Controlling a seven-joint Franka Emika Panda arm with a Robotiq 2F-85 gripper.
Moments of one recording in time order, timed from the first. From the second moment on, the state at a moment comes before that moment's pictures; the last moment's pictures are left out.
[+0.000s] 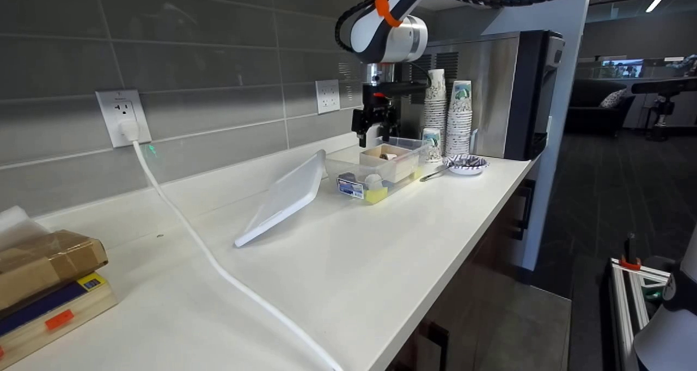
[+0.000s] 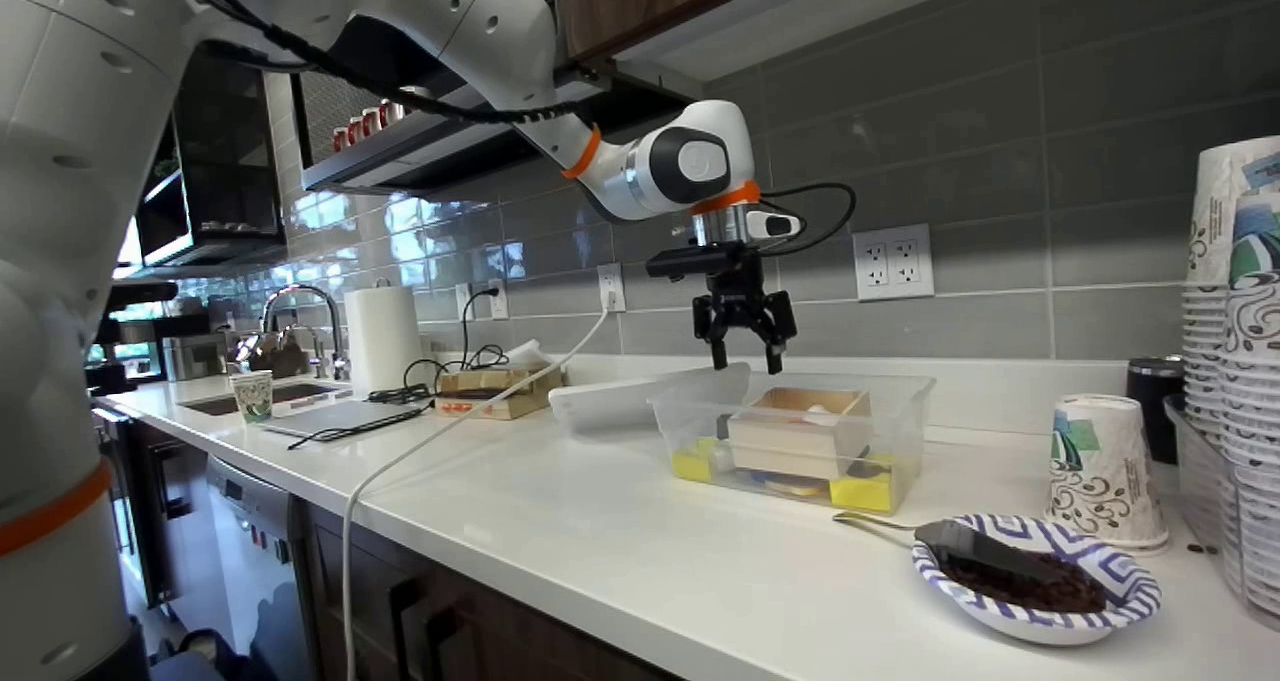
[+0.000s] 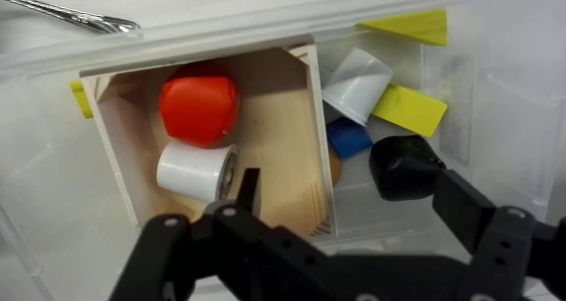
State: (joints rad) arm -0.15 0.34 -0.13 -1.81 0.04 2.23 -0.11
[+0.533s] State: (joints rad) arm -0.15 0.35 -0.12 -1.77 0.07 2.19 -0.10
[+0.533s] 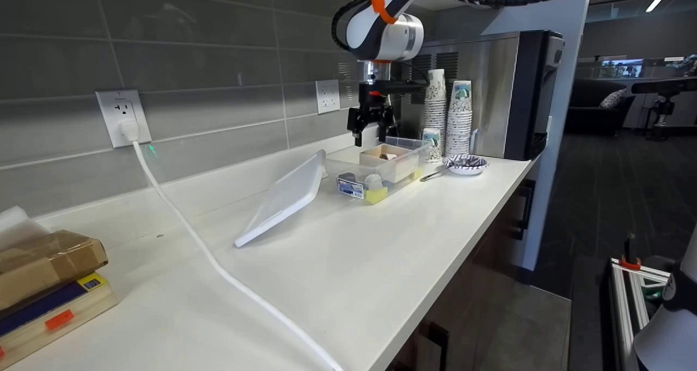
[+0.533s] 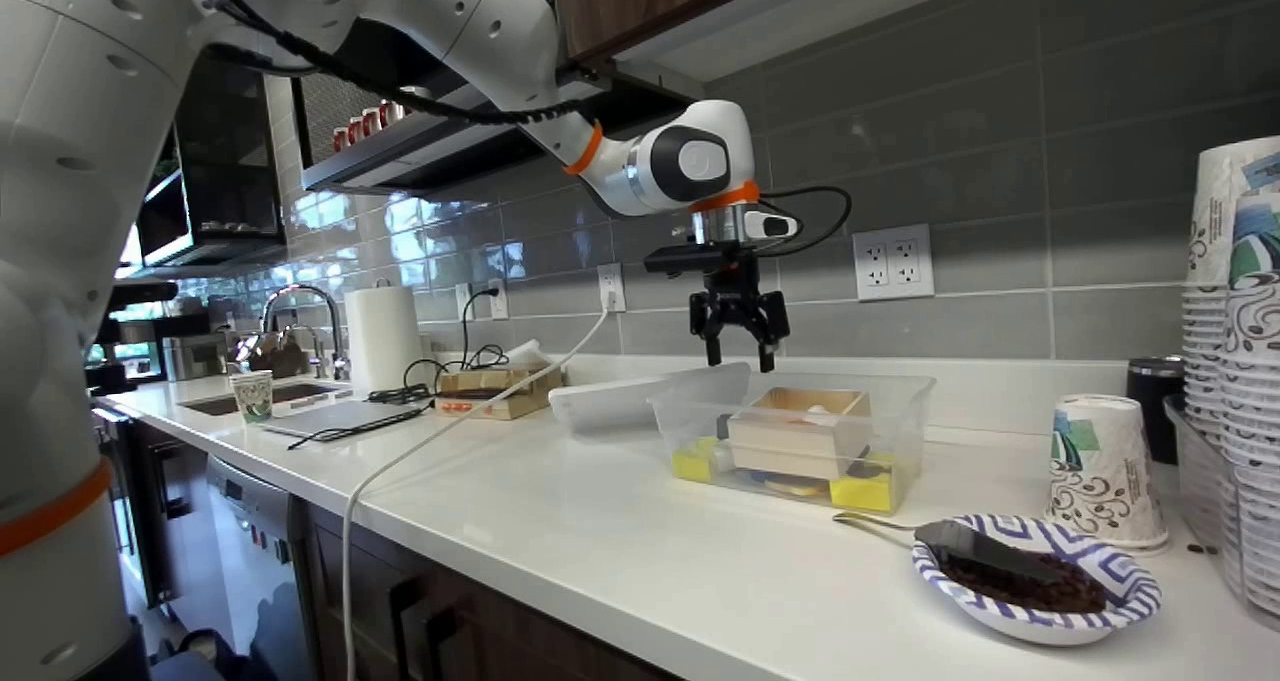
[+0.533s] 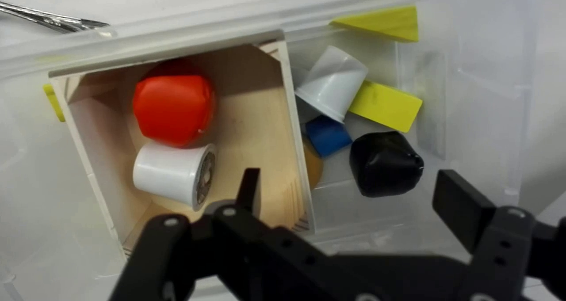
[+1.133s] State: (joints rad) arm -0.16 0.35 -0.12 -1.79 0.06 2.19 -0.10
